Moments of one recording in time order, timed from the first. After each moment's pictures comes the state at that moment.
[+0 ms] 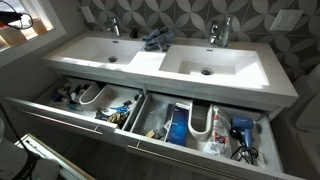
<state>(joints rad) 0.54 0.29 0.49 -1.76 1.02 2.58 -1.51</state>
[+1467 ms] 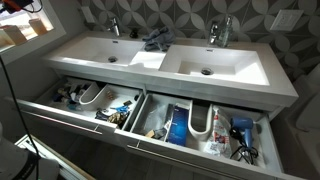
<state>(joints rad) 0.45 0.40 0.48 -1.52 0.91 2.45 -1.60</state>
